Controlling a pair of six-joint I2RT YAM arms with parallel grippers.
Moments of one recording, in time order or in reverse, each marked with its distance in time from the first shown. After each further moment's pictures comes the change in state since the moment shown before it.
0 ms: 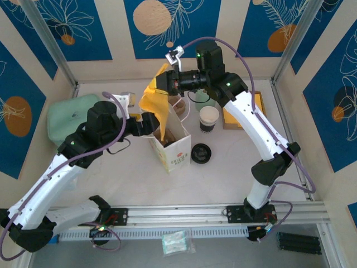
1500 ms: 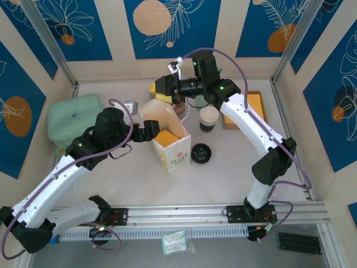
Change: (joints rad) left arm 0.000 -0.012 -0.114 -0.011 -0.065 0.024; right arm -0.034 -0.002 -0.190 0.075 0.023 -0.046
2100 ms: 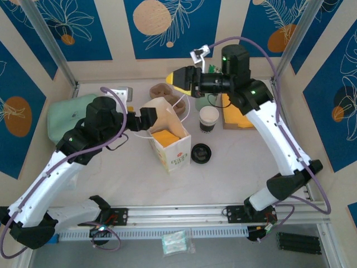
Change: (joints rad) left arm 0.007 0.056 0.212 -0.041 -0.097 0.109; right arm -0.082 -0.235 -0.004 -0.101 0.079 -0.089
